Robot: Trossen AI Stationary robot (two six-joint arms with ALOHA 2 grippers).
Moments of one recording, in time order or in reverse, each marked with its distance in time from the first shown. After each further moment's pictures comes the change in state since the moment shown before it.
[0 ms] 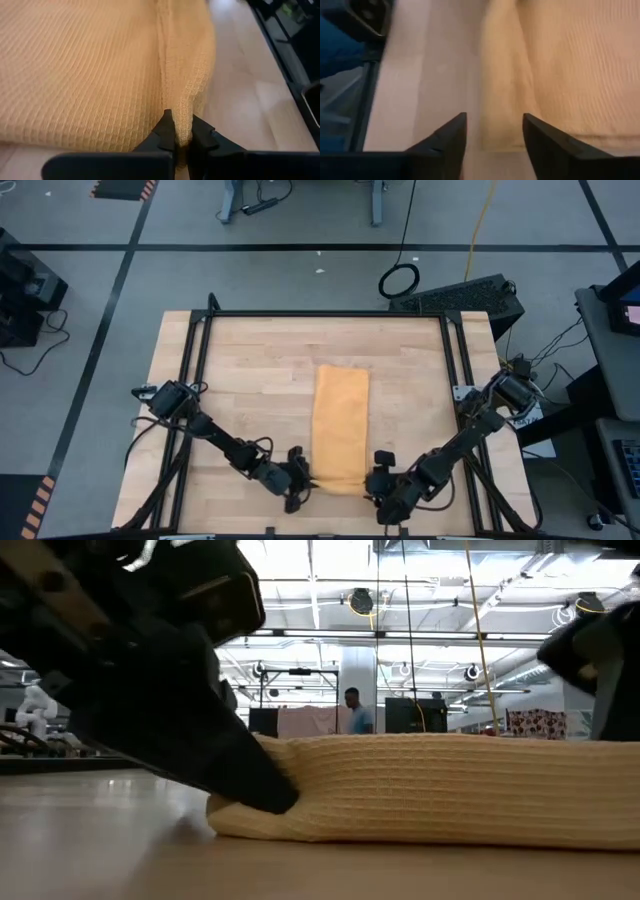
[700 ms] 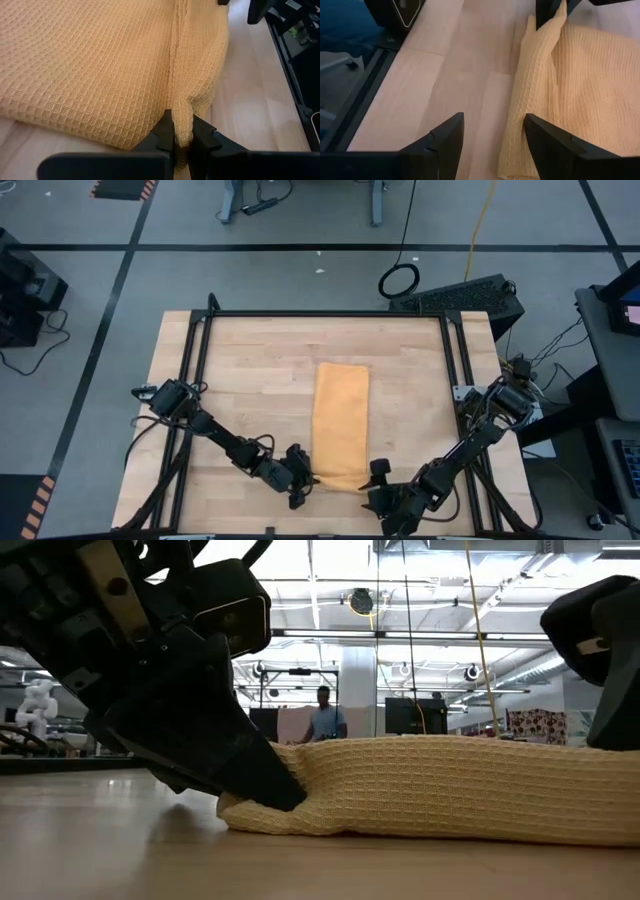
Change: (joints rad) left arm 0.024 -0.001 0.001 -0.045 -0.001 -0.154; right arm 0.068 0.071 -0.001 0.149 0.157 -0.269
